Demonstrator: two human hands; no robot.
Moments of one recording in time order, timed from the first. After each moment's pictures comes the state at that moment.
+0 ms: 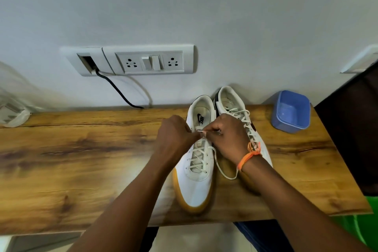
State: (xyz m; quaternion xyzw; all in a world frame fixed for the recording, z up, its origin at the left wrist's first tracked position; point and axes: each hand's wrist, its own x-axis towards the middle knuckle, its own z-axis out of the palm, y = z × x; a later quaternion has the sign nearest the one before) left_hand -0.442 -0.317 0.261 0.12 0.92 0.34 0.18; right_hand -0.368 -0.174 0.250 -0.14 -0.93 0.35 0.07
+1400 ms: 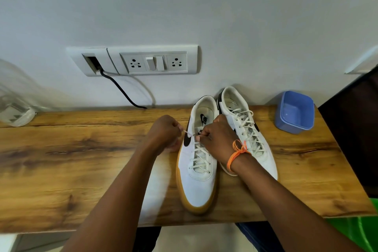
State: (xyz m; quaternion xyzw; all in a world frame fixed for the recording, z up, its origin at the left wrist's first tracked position) left_hand -0.472 -0.339 0.259 0.02 0.86 0.40 0.32; right_hand -0.386 -0.195 0.235 -0.17 -0.94 0.29 -0.03
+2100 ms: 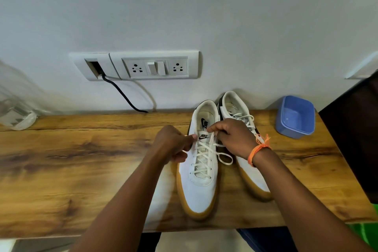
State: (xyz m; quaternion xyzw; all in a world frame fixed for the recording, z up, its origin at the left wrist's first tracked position) left_hand -0.458 -0.333 0.258 -0.05 0.83 0.43 0.36; right_hand -0.383 -0.155 0.247 -0.14 -0.92 0.36 -0.06
